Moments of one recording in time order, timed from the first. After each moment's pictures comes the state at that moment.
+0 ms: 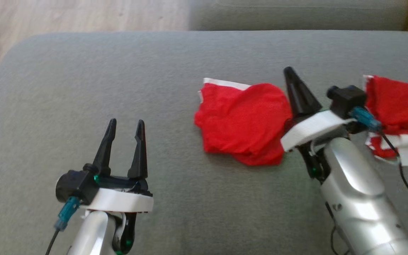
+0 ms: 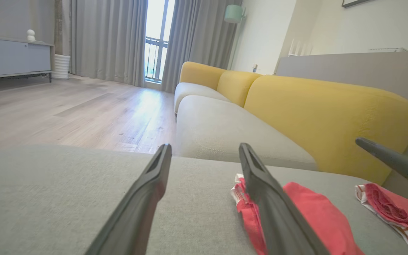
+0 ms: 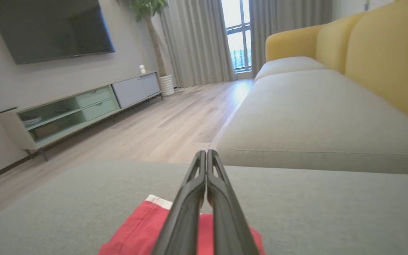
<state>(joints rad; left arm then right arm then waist) -0.18 0.05 -0.23 0.22 -0.31 -0.10 -0.25 -0.58 -0.07 0.32 0.68 0.33 0.12 -0.25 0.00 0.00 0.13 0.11</state>
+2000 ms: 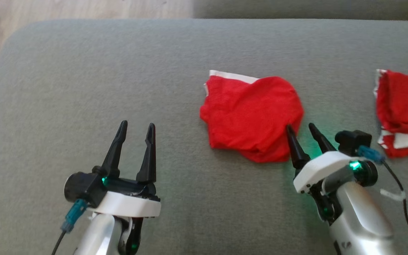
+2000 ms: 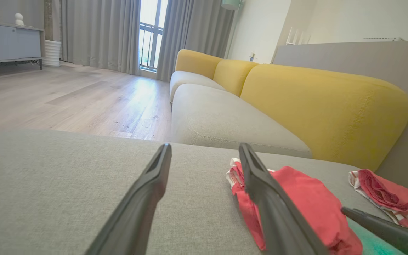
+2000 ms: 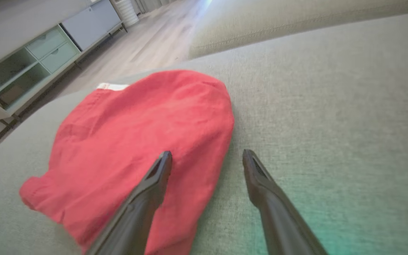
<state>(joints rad) -0.16 0.05 -0.26 0.20 -0.31 -0.12 -0.25 -0.33 -0.06 0.18 0.59 0.35 0.12 -0.07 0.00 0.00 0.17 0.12</state>
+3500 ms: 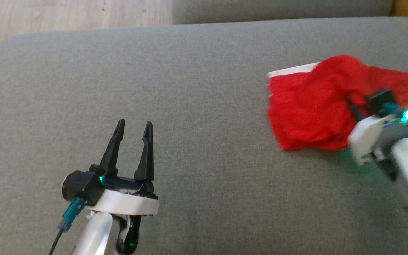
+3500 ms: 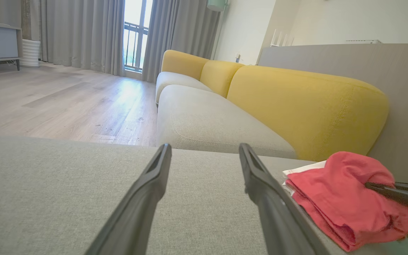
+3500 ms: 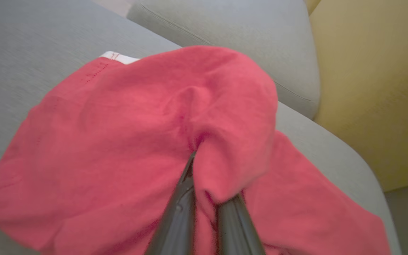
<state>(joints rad) -0.17 0.05 -0.26 0.21 -0.32 -0.11 -0.25 -0.59 -0.36 0.39 0.78 0.06 0.12 0.00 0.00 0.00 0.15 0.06</state>
